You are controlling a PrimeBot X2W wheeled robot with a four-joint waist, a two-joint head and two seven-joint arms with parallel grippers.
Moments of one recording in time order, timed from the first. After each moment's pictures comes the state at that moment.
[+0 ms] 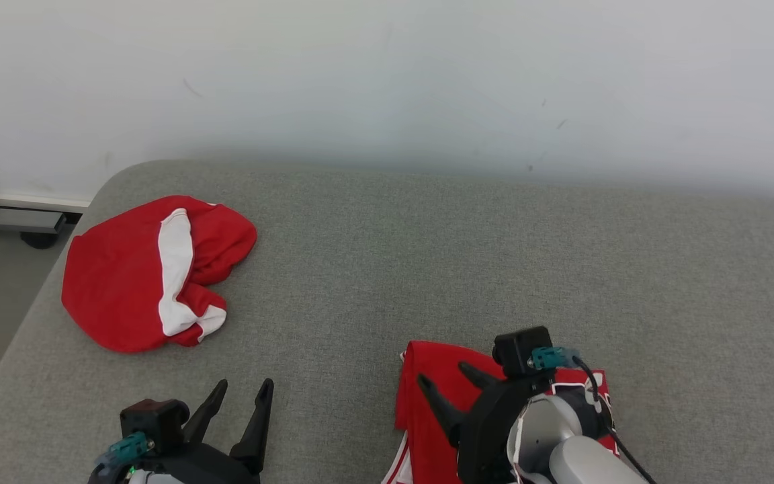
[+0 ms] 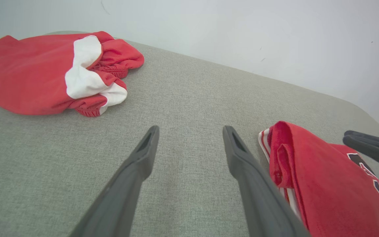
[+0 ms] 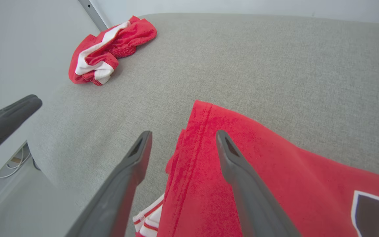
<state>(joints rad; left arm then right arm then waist) -0.16 0.23 -0.49 0.28 -0.54 0.07 -0.05 -0.26 -0.06 0.53 0.27 0.55 -0.12 0.33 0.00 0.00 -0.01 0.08</state>
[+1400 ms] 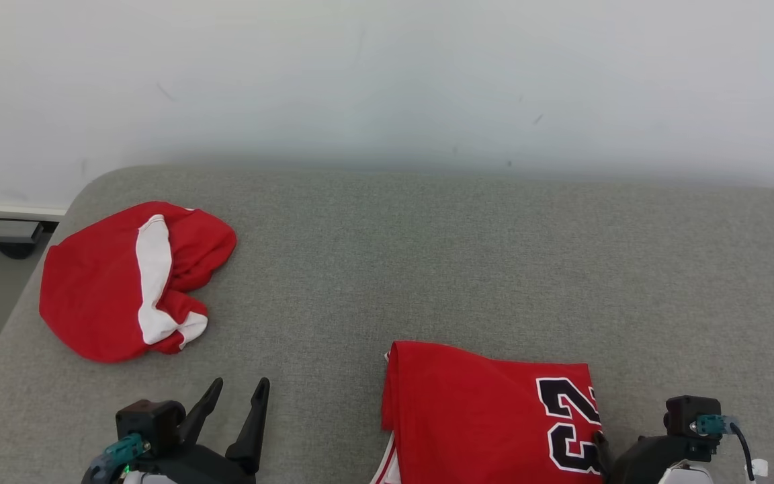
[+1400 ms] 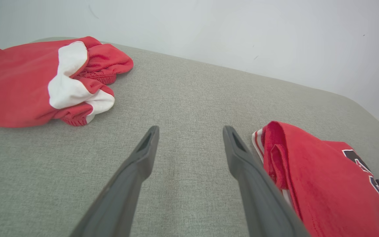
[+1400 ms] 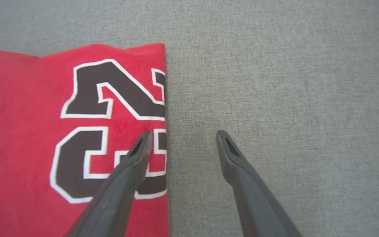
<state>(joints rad) -0.15 0.25 -0.49 0.26 -0.54 0.08 -0.06 0.01 -0.08 0.03 0.28 0.34 -0.12 0.36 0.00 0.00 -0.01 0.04</state>
